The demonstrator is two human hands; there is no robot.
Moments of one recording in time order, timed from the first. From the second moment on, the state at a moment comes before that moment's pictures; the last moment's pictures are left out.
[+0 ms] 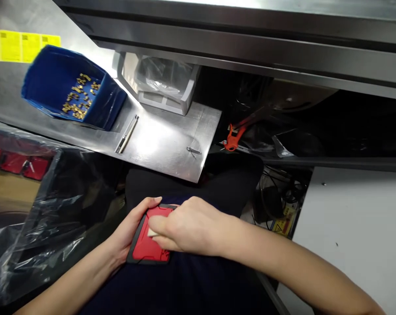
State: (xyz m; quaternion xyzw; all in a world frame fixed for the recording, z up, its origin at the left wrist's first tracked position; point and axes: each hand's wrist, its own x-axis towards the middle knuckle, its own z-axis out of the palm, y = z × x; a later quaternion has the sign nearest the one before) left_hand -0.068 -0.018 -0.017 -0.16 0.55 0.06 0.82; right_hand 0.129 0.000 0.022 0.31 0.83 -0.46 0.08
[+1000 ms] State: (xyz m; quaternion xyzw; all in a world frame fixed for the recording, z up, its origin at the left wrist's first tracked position) left_hand -0.069 -0.024 -0.016 -0.20 0.52 0.11 0.82; right_hand 0.140 -0.009 0.021 0.33 0.78 -0.53 0.05
